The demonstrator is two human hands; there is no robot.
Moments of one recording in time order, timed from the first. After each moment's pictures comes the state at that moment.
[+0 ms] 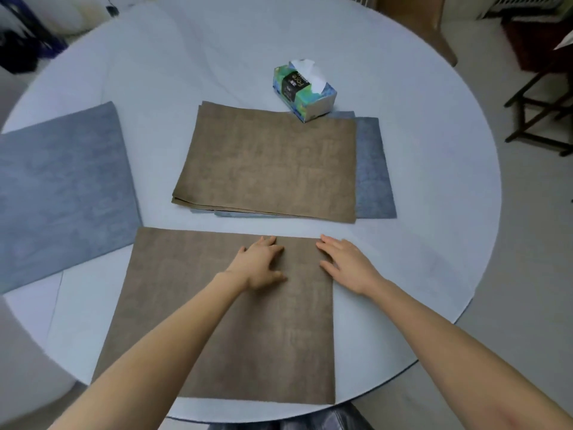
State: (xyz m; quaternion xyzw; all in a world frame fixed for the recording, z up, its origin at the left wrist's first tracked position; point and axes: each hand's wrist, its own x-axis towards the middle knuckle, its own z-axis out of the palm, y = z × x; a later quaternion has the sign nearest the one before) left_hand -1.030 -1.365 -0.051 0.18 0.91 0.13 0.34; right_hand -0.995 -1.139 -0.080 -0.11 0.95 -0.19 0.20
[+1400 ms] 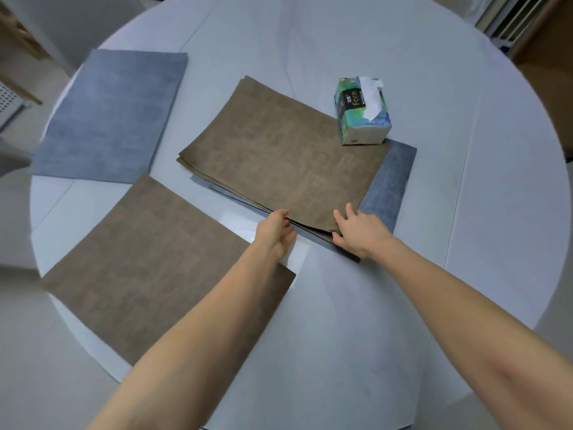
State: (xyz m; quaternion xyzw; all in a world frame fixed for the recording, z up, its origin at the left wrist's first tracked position) left_hand -1.118 -1.224 -0.039 -0.54 0.36 0.76 0.07; right_hand -1.191 -1.066 -0.059 -0.32 0.90 0.13 0.25
